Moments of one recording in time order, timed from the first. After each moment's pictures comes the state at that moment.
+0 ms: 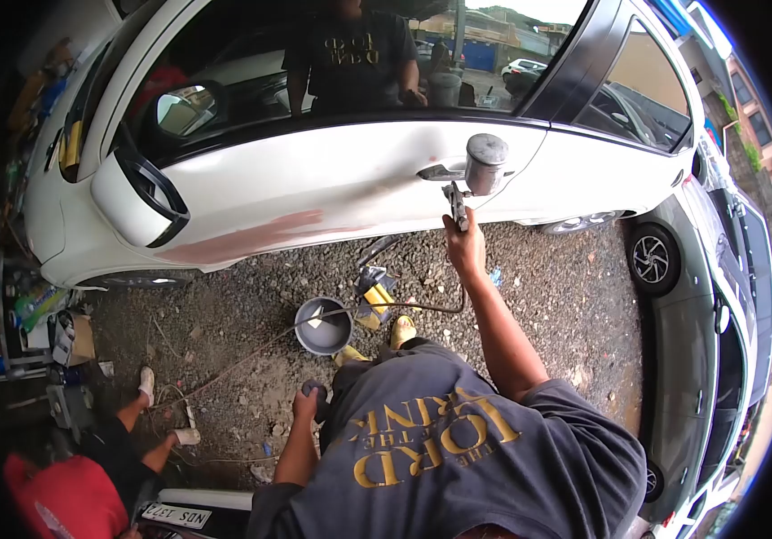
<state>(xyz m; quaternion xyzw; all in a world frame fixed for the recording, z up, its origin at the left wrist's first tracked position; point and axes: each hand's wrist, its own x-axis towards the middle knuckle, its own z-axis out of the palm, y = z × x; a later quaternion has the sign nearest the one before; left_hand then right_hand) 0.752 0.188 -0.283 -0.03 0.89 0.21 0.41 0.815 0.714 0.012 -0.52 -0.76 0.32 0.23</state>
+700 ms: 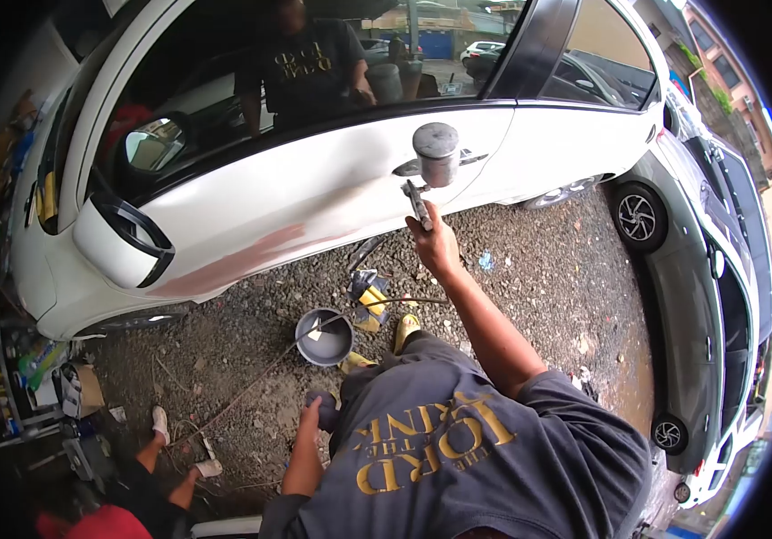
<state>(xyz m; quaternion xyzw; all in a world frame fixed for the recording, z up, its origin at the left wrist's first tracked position) 0.726 0.181 -0.255 -0.23 0.64 0.47 0.56 0.798 0.678 0.024 -0.51 -0.77 0.34 0.19</state>
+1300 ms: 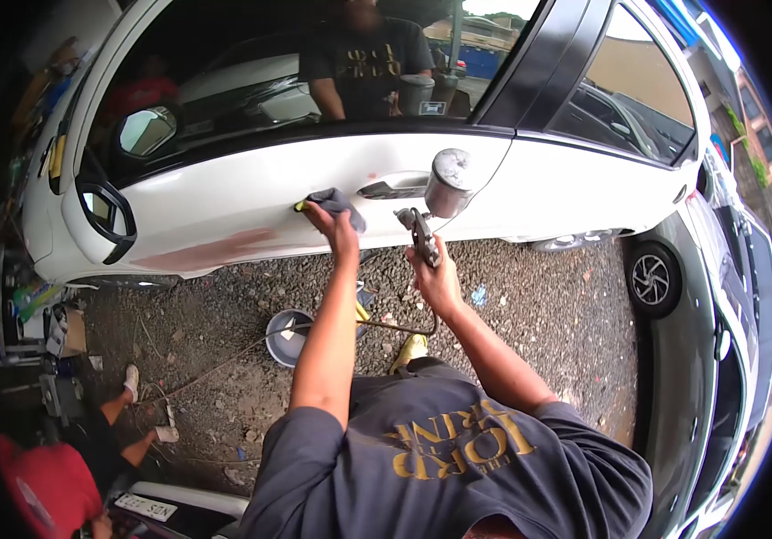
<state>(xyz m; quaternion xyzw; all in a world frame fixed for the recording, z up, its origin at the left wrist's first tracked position) 0.678 0.738 -0.100 0.11 0.69 0.72 0.04 0.888 0.764 0.032 -0.41 -0.72 0.52 0.20</state>
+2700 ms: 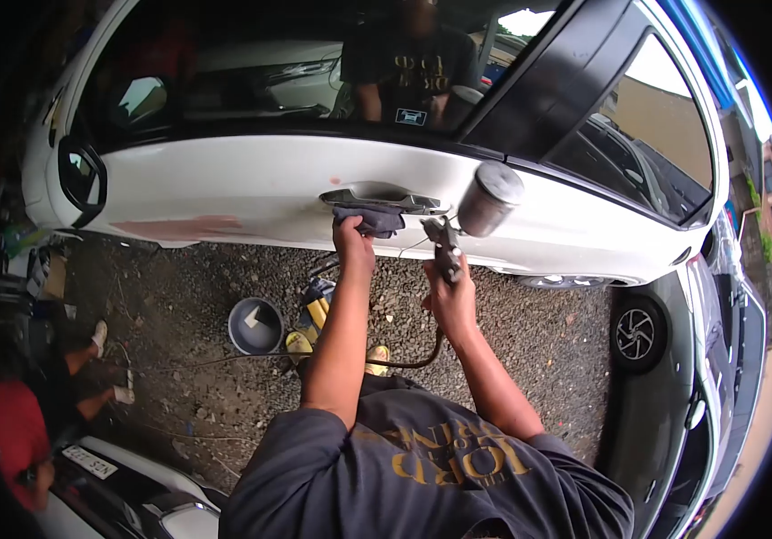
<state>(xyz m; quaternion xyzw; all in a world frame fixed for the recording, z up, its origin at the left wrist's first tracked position) 0.755 0.835 -0.102 -0.18 0.28 0.90 0.27 0.951 0.858 0.074 -0.43 -0.68 0.57 0.17</state>
